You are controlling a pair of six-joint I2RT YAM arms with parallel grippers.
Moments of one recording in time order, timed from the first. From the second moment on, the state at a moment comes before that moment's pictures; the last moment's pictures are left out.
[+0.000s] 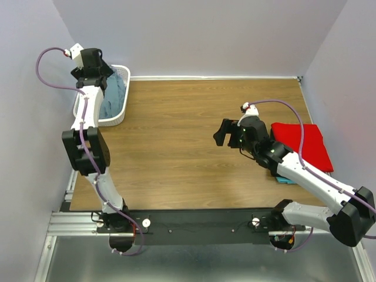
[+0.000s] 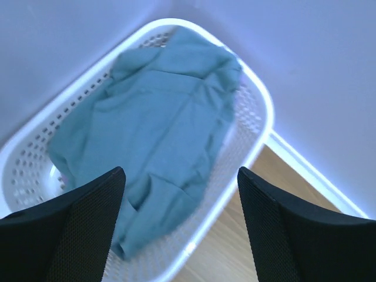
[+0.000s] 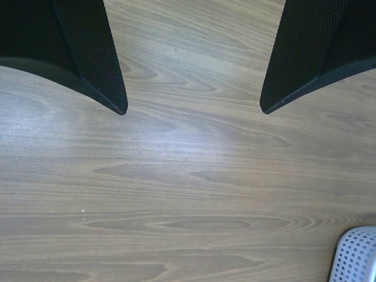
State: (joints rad) left arm 0.13 1.89 1.80 -0.35 -0.33 -0.51; right arm 0.67 1.14 0.86 -0.23 0.21 0.53
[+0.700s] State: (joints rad) left arm 0.18 2.29 1.94 -0.46 -0.25 -0.50; right arm 0.67 1.18 0.86 -0.23 0.20 0.53
